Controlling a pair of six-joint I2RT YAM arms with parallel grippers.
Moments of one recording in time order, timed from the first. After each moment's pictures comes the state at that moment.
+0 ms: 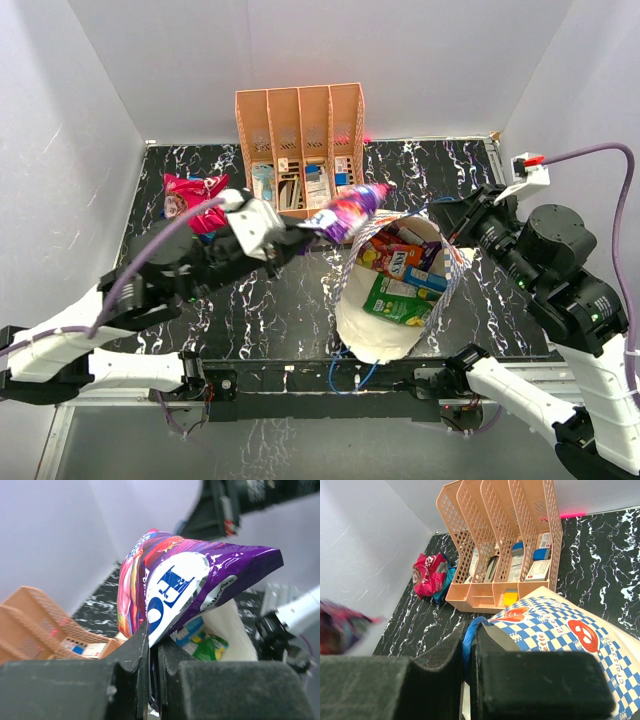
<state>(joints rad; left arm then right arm) -1.28 1.01 1.42 -0.37 -0.15 0.21 0.52 0.77 1.41 -0.76 0.09 0.50</state>
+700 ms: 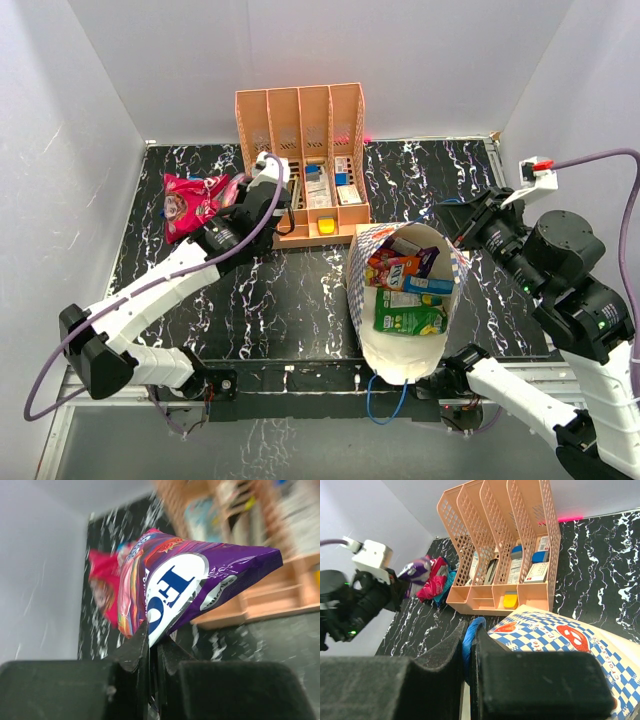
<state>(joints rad) -0.85 1.29 1.29 -0.53 -0.90 0.08 0.52 0.74 1.41 -0.77 0.11 0.50</state>
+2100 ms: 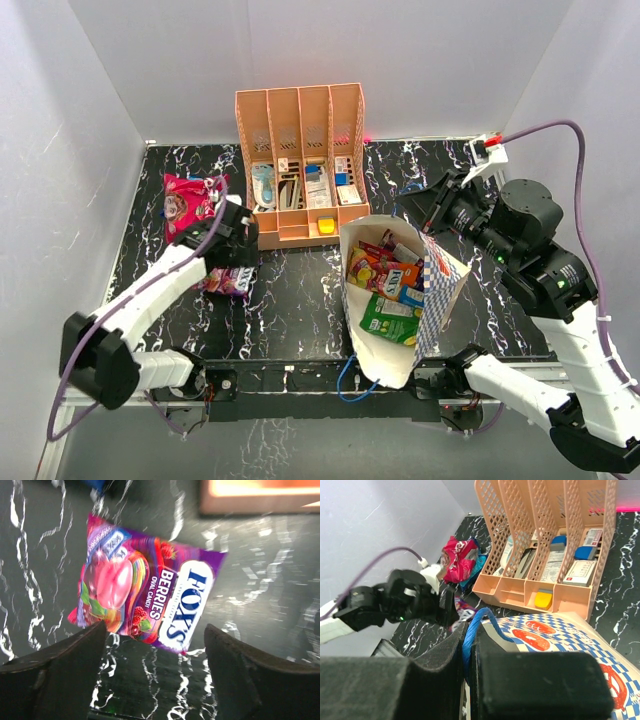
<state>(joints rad) -0.49 1.25 0.97 -0.79 -0.37 -0.42 0.52 0.87 1.40 -0.63 -0.12 0.50</state>
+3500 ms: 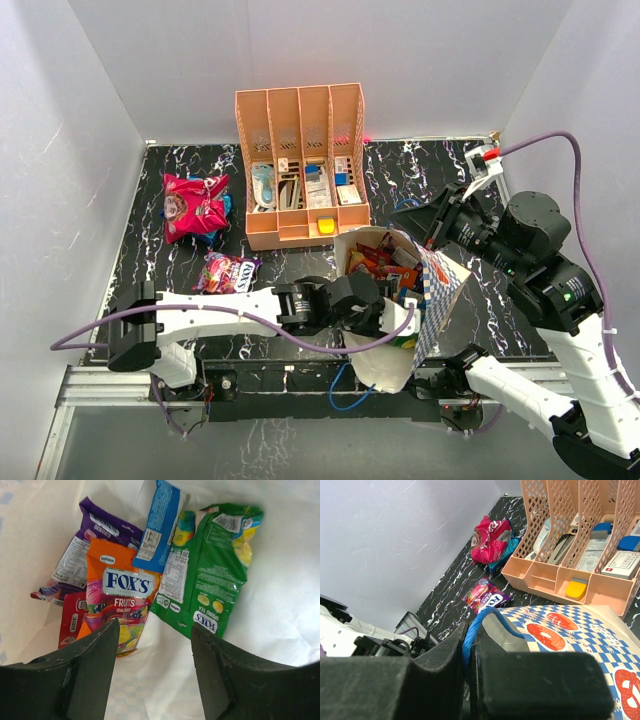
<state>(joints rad) -1.36 1.52 1.16 -0.24 -0.10 0.54 0.52 0.81 1.35 -0.63 -0.28 0.52</state>
